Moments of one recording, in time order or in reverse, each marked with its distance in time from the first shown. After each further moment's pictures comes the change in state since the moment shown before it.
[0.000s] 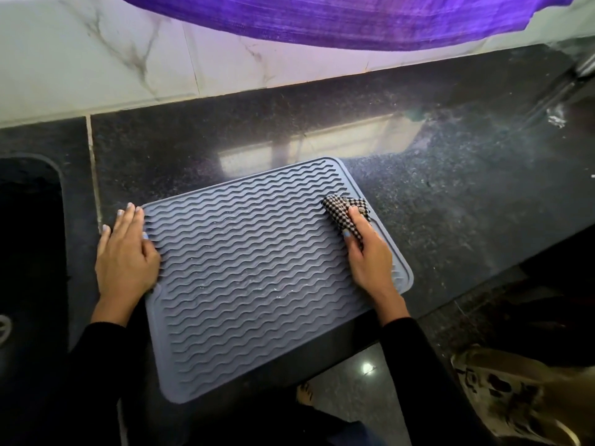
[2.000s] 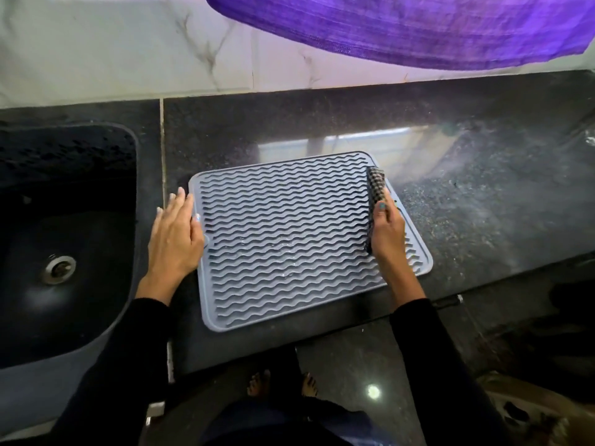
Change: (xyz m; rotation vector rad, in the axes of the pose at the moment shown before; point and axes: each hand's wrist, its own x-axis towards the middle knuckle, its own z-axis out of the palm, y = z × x) left_hand -0.057 0.009 -0.028 -0.099 0.002 -0.020; right_hand -0.017 -0.061 -0.010 0.515 -0.009 0.263
